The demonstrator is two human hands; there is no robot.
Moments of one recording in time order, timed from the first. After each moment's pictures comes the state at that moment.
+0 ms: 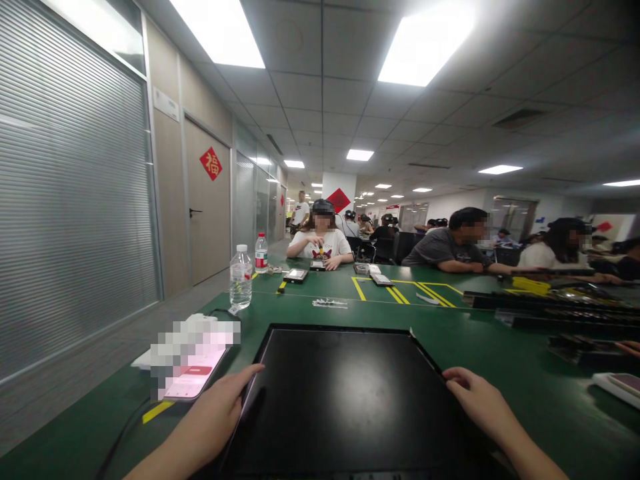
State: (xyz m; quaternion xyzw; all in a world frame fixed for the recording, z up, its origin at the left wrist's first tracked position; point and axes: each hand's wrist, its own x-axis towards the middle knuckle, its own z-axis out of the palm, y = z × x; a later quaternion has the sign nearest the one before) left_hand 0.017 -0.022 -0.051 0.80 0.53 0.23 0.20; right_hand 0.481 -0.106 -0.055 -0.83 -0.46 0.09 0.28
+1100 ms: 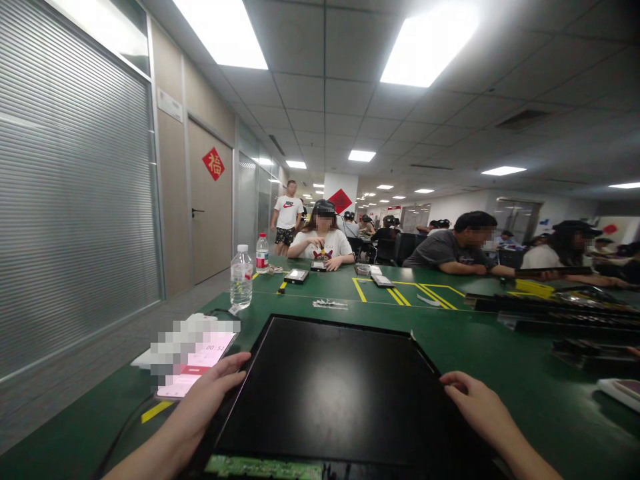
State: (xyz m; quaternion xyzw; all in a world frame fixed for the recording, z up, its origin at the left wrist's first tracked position) left_hand 0.031 -0.013 -0.040 0.39 0.49 0.47 0.62; right_hand 0.480 -0.104 -0.055 -0.83 -0.48 0.10 0.27
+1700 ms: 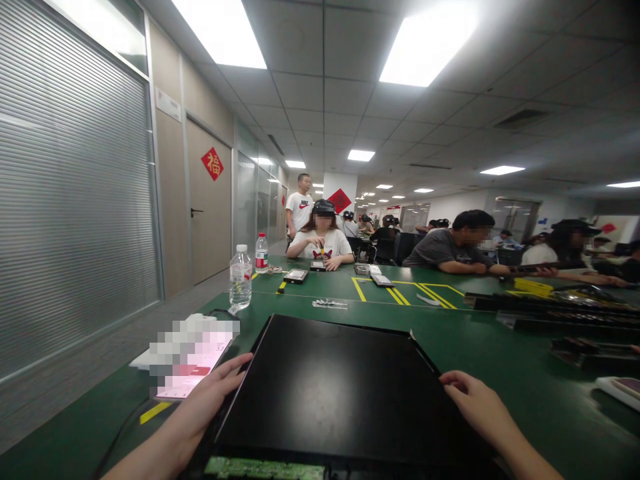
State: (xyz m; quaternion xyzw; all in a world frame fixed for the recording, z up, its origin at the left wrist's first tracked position) left_hand 0.038 -0.018 -0.039 0.35 0.46 0.43 0.70; right_hand 0.480 -0.104 -0.054 -0.83 -0.48 0.09 0.28
